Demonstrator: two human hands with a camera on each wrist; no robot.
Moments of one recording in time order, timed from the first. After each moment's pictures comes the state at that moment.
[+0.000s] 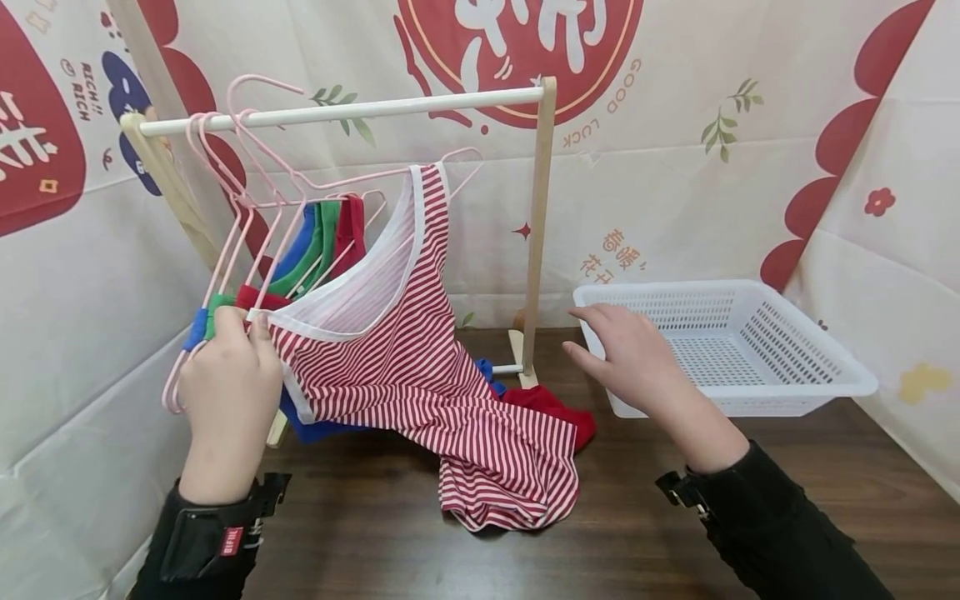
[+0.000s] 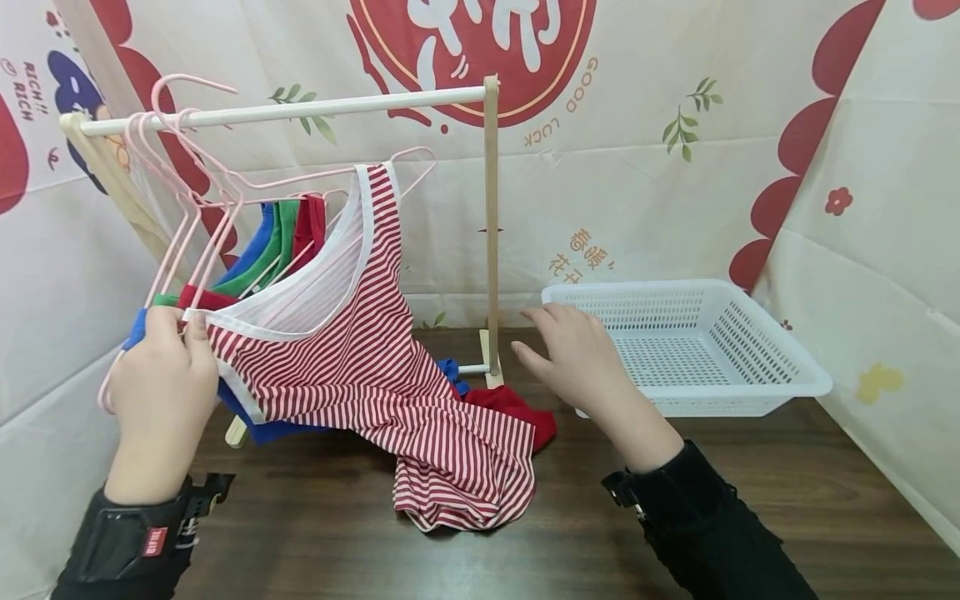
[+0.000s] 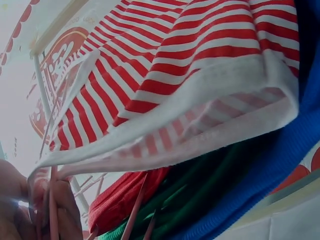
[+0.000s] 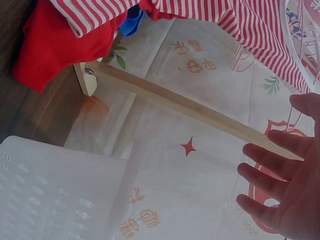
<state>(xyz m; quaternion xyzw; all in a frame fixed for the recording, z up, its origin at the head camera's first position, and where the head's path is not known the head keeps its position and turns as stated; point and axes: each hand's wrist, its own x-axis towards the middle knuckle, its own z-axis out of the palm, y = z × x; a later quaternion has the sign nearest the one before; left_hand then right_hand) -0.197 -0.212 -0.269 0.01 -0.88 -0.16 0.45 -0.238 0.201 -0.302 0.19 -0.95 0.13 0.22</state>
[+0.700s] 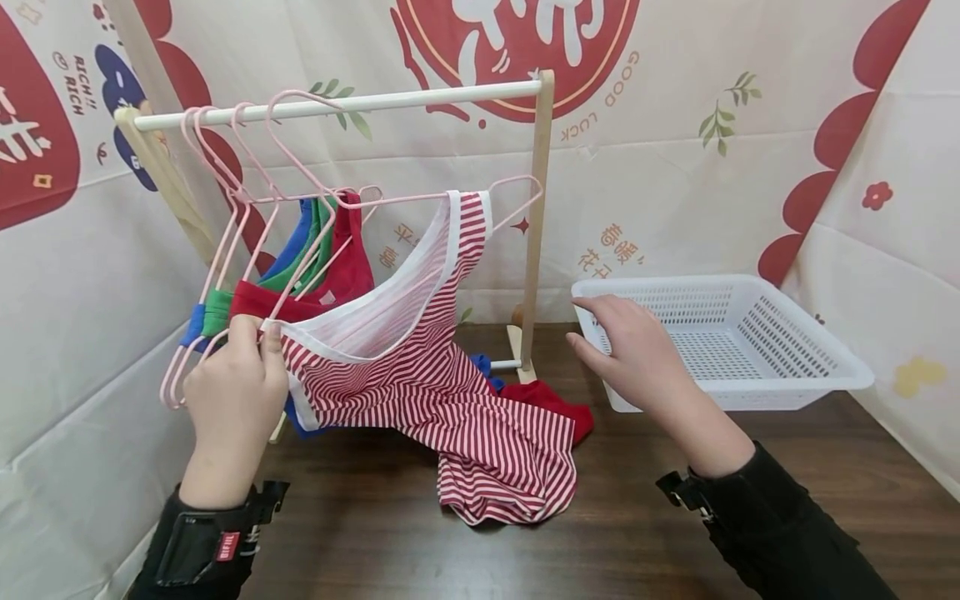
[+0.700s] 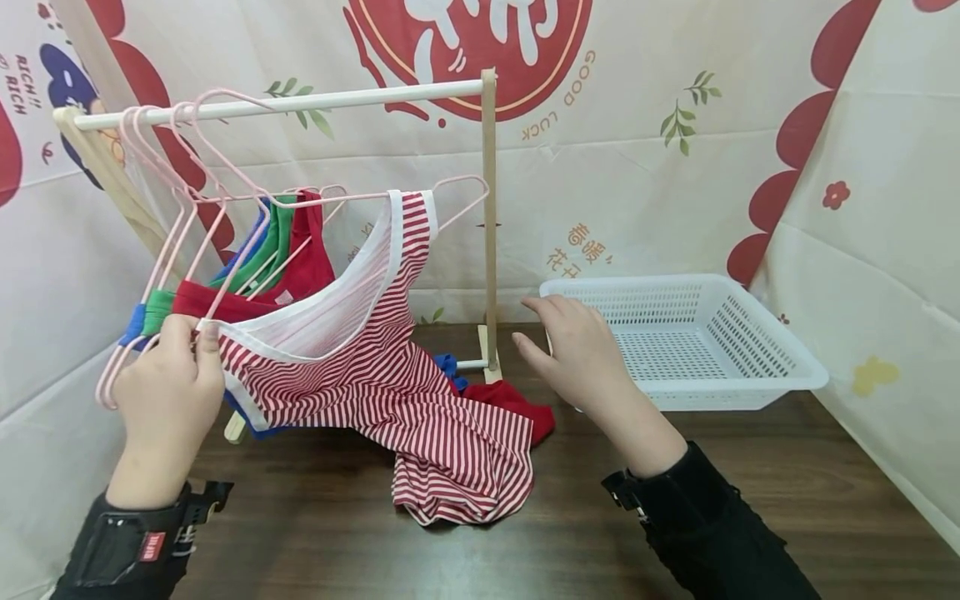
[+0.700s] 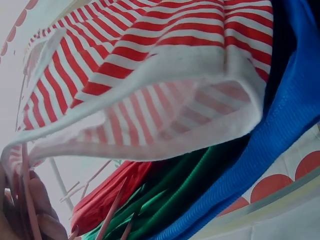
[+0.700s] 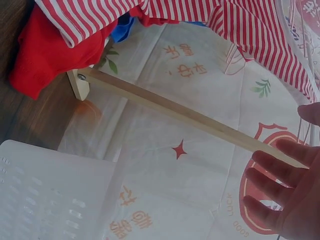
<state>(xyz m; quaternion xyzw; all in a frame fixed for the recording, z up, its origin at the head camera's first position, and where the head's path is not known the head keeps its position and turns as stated) -0.196 -0.215 -0.284 -0.06 -0.87 -0.14 0.47 -0.223 0.201 -0.296 0.21 -0.92 0.18 0.28</state>
